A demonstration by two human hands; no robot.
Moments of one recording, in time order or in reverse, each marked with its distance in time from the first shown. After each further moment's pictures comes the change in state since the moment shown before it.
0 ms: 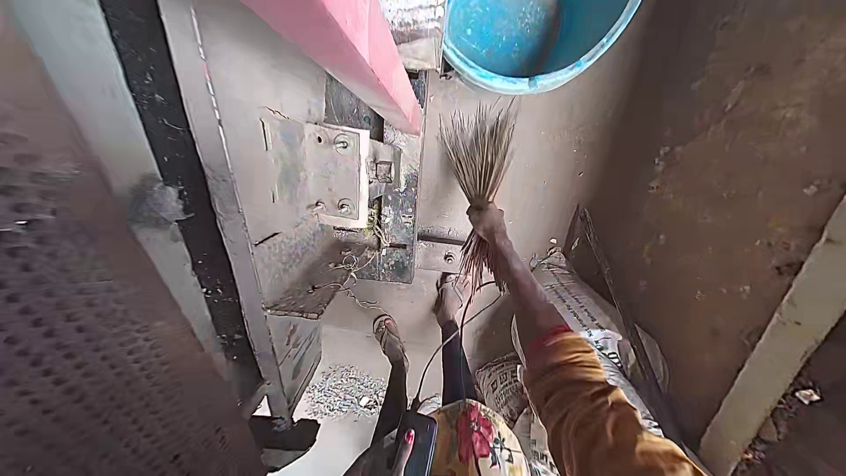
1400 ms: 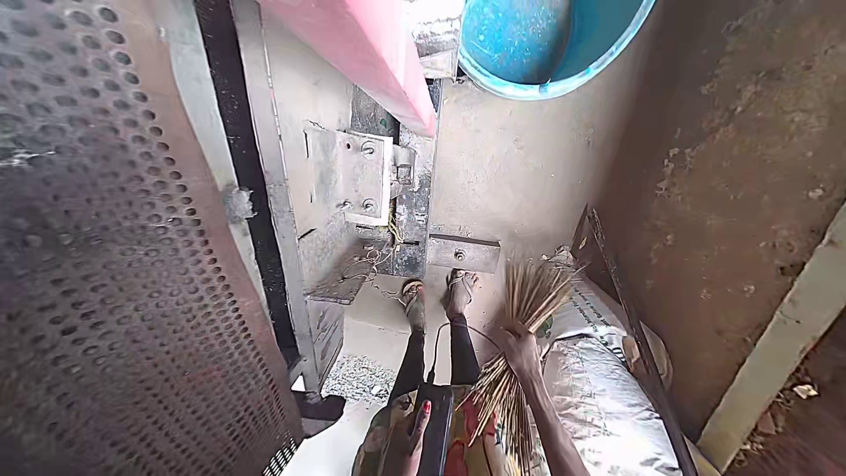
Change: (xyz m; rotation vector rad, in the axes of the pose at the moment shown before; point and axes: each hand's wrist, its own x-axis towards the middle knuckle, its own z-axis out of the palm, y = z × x) left_hand 0.004 0.010 0.006 -0.432 0.091 0.180; right_hand -0.207 0.109 0.035 0.076 -0.018 0.386
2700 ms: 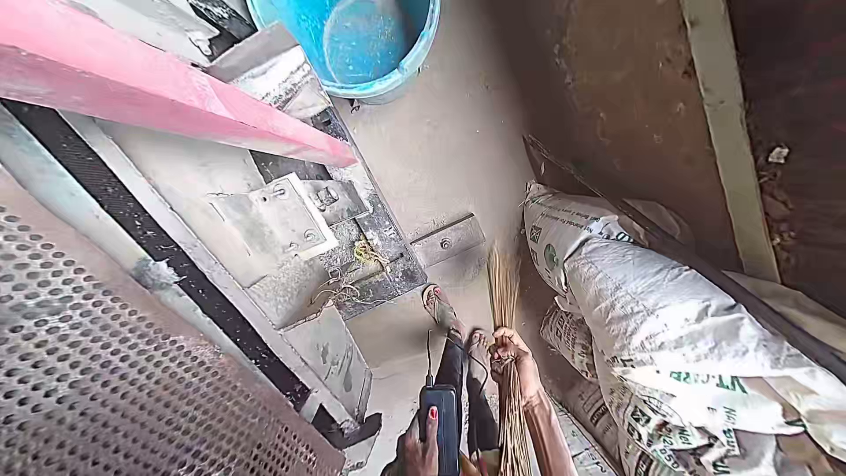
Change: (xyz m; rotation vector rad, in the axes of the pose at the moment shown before) left_hand 0.039 -0.082 -0.076 0.610 0.224 0.345; right_hand -0.095 0.067 0.135 1.787 -0.175 0.013
